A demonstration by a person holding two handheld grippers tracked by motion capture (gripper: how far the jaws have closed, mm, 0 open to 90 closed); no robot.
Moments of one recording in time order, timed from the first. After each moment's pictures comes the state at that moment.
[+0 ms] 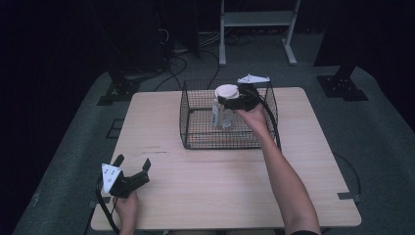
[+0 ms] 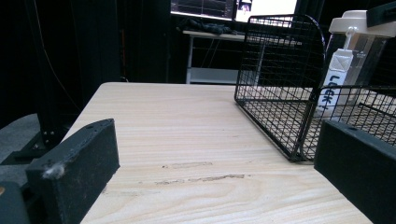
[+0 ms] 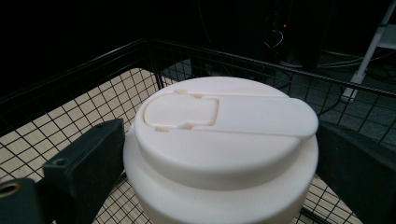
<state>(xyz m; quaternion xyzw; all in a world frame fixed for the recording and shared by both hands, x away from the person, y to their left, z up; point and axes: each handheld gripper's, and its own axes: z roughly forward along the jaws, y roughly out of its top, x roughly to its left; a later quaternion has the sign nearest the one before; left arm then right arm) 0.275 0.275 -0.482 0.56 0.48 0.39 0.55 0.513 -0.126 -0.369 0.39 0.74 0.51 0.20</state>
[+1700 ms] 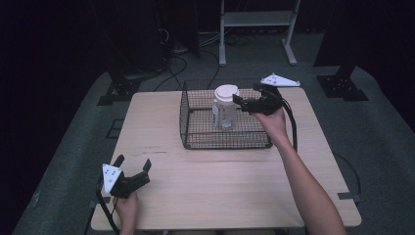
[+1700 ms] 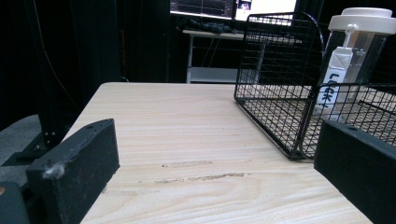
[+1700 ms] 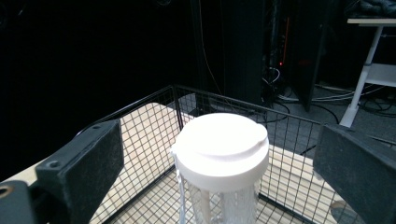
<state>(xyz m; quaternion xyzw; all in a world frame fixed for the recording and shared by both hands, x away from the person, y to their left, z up) 0.274 0.274 -0.482 0.56 0.48 0.39 0.55 0.449 -0.170 -0.324 0.37 0.70 0.57 0.22</state>
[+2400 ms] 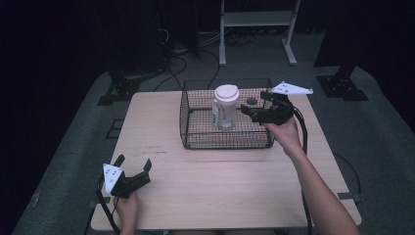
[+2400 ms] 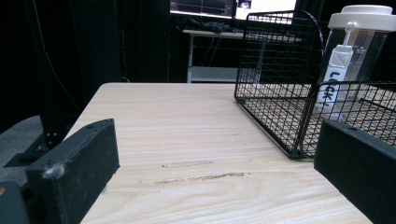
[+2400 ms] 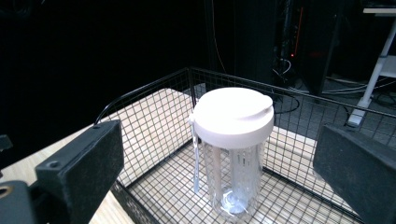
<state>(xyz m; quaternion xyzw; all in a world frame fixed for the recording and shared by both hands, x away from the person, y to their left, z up) 0.275 0.272 -0.482 0.56 0.48 0.40 0.54 0.416 -0.192 -0.323 0.36 0.72 0.56 0.20</state>
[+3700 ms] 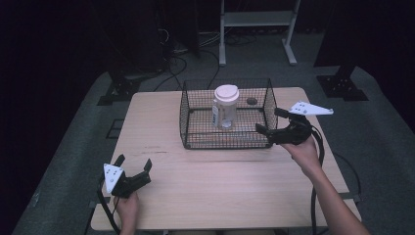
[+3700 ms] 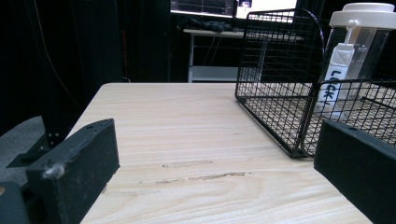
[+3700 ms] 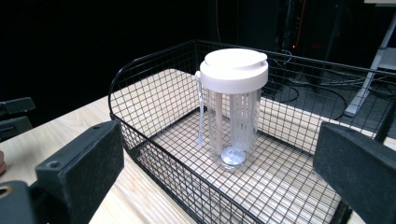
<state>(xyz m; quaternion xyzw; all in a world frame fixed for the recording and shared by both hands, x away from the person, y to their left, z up) 0.275 0.271 -0.482 0.56 0.48 0.40 0.54 0.367 -0.230 -0.341 0.35 0.73 0.55 0.20</state>
